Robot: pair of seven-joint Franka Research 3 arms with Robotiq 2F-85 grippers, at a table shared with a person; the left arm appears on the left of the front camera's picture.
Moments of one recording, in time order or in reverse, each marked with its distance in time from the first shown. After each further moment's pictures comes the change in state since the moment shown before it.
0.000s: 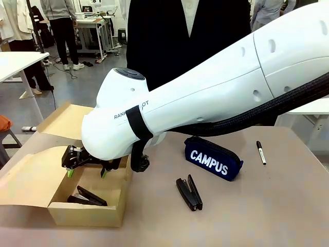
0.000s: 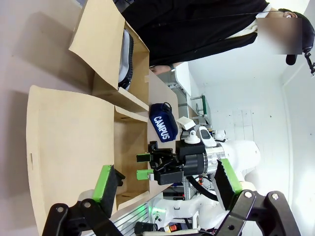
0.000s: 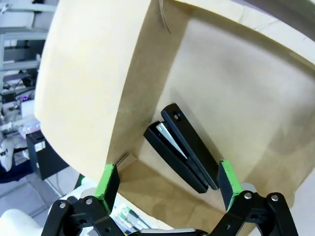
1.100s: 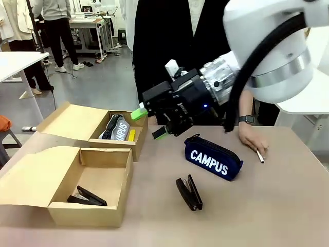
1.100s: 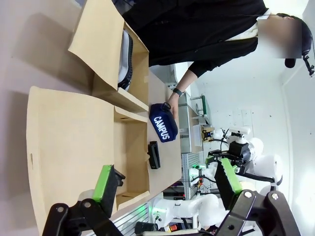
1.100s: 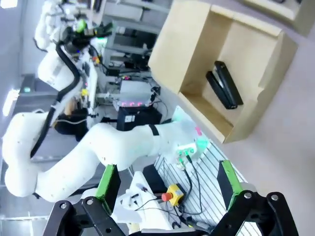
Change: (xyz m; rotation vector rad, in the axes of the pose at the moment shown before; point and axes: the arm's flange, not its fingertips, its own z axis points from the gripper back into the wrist) left arm 0.000 0.000 0.000 0.000 0.000 -0.002; right arm -0.064 -0.143 0.223 0.546 -0.054 0.033
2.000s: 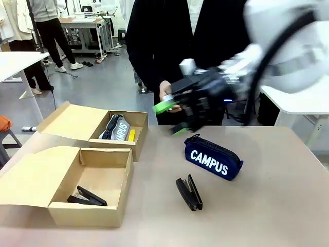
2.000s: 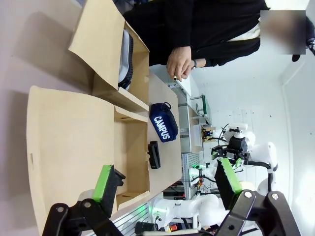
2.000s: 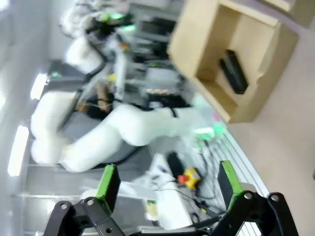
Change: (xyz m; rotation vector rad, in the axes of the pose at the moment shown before) left arm -0.001 0.000 0.000 0.000 0.000 -0.001; right arm -0.009 -0.056 0.084 0.219 0.023 -0.007
